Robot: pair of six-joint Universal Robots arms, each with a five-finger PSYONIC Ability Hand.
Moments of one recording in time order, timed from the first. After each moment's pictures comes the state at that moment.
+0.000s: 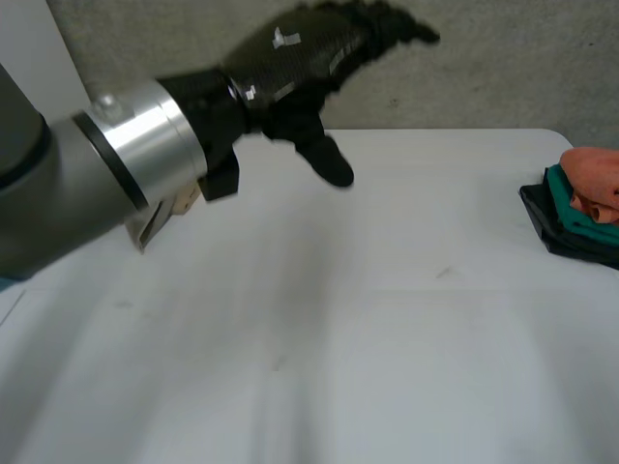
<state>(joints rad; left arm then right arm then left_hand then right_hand) 4.19 -1.80 -1.11 3.10 -0.89 3.13 1.15 -1.17 0.84 0.01 1.44 2.39 0.19 0.20 0.21 0.20 0.02 0.25 0.23 0.21 0.21 0.25</state>
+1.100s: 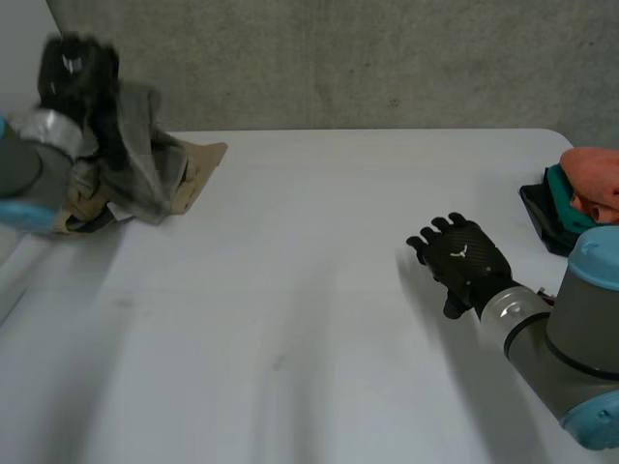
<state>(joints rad) 4.65 -2.39 -0.79 3.60 -1.25 3.37 1.89 -1.19 1.81 -0.33 1.36 2.53 1.10 1.18 1.18 1.20 0.95 0.23 0.23 0.21 0.21 0.25</state>
